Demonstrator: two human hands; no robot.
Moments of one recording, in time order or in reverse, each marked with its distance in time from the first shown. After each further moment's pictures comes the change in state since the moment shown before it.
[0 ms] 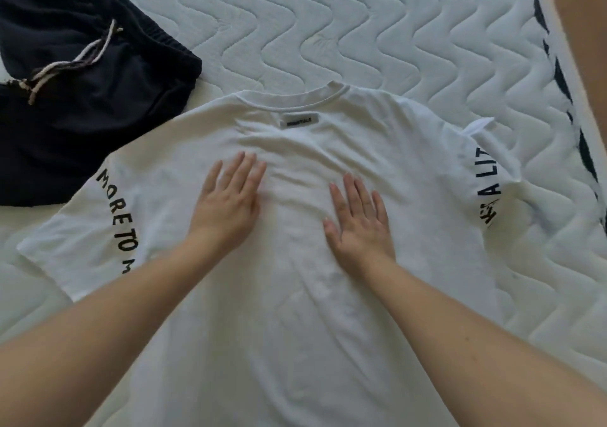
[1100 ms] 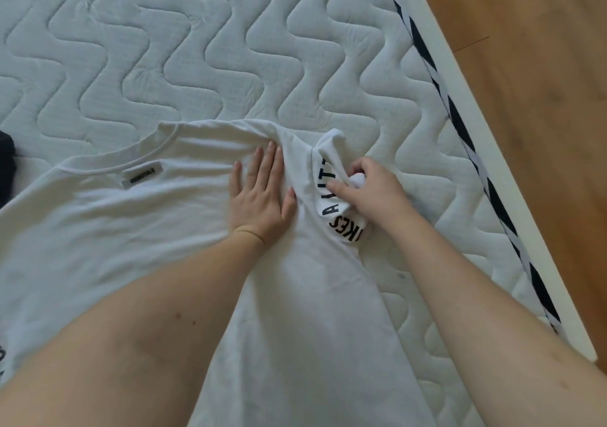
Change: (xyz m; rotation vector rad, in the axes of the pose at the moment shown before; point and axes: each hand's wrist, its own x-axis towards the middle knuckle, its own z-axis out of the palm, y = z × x) left_hand 0.150 0.239 0.050 -0.075 -0.114 0.045; right_hand 0.023 0.224 -0.107 0.811 -0.152 0.643
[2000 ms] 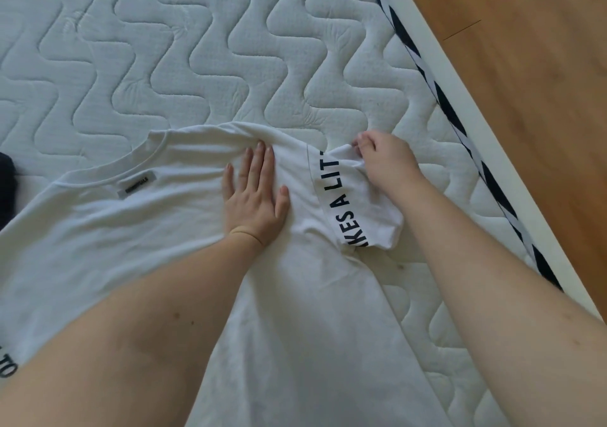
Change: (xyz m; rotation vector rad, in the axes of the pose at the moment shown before) left_hand -0.001 -0.001 0.006 0.006 0.027 -0.002; right_hand 0.013 -0.001 -0.031 -0.033 0.124 -0.085
